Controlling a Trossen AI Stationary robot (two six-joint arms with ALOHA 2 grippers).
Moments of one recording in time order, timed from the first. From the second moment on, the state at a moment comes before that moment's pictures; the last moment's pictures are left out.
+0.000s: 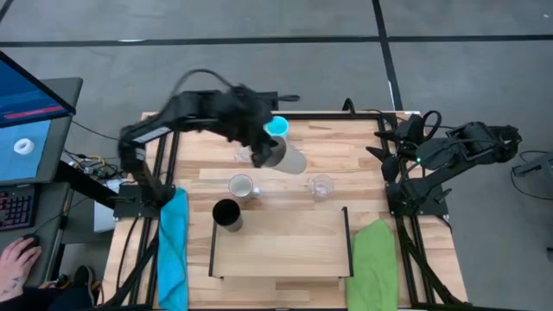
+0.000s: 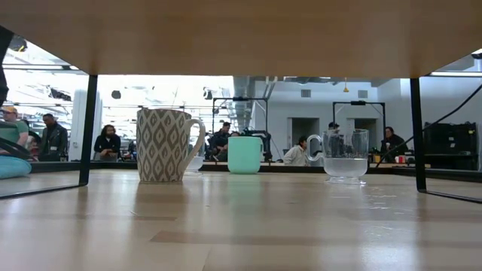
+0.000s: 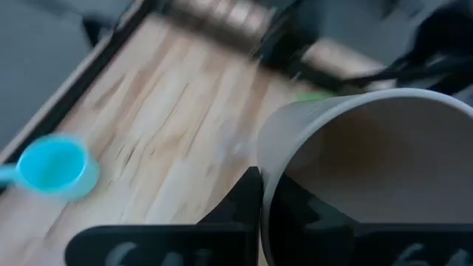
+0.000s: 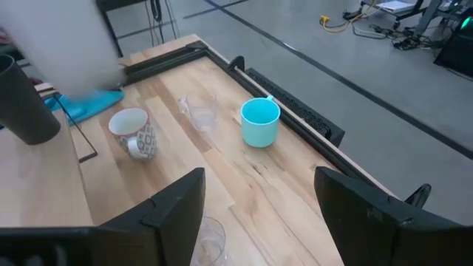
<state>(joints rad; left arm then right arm) 0.12 1.75 2.29 -1.21 0.04 -0.33 0.37 0.85 1.34 -1.23 0.76 0.57</state>
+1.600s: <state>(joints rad) -0.26 1.47 2.29 -1.02 -0.74 -0.06 0.37 0.86 1.34 -1.23 0.77 0.58</state>
